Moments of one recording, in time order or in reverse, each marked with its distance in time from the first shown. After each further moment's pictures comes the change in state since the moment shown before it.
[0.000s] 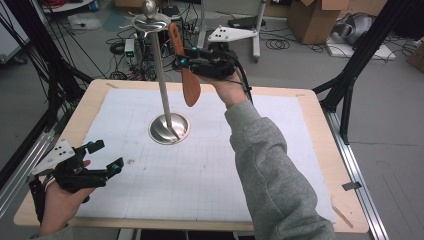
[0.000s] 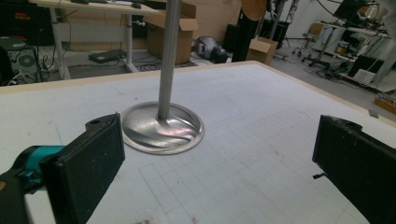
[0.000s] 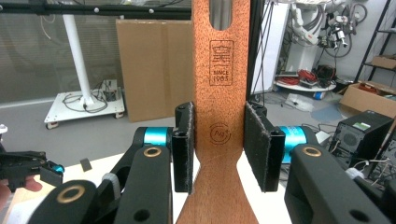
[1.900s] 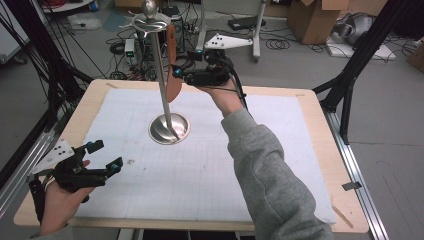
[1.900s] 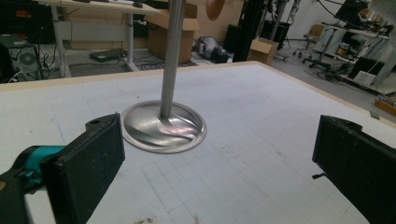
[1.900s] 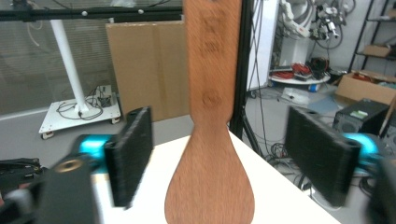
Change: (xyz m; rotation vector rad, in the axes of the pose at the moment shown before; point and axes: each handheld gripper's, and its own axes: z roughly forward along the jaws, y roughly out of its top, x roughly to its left) left arm 0.002 0.000 0.000 -0.011 -0.002 -0.011; right arm 0.004 -0.019 0.007 -0.005 -0.040 0.074
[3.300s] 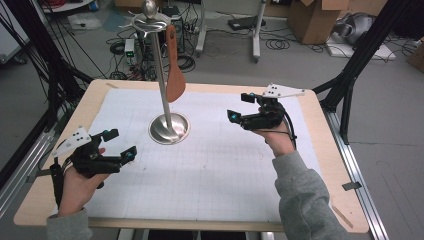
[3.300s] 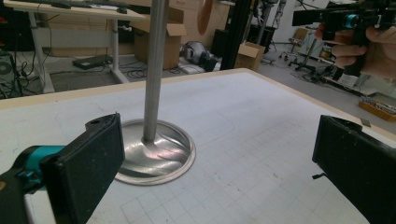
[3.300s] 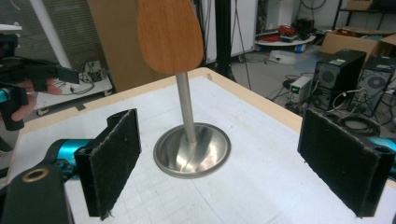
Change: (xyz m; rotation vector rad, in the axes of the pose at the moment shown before) left arm 0.000 0.011 0.040 -0.013 -0.058 0.006; right arm -0.031 -0.107 -0.123 0.098 -0.052 0.064
